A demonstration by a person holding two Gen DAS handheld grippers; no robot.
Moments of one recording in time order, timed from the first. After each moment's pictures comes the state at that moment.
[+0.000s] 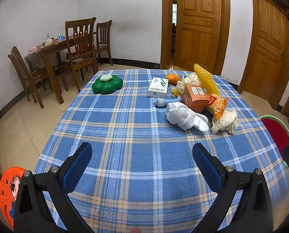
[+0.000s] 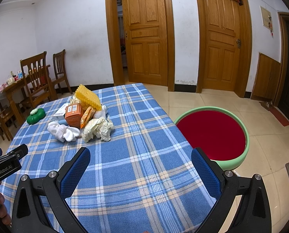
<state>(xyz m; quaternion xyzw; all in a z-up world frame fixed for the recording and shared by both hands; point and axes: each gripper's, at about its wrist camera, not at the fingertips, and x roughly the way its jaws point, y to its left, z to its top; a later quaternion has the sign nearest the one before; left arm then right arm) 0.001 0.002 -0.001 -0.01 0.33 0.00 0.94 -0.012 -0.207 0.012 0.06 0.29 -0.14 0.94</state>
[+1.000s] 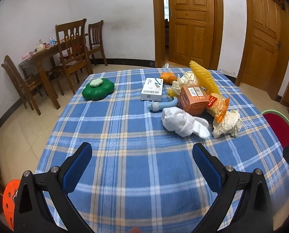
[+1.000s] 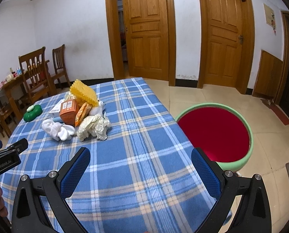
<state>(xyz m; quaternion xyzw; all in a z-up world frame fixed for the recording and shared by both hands) 0.025 -0.002 -0.003 0.02 0.34 -0.01 0.94 0.011 -0.219 0.005 0.06 0.32 -0.14 0.94</state>
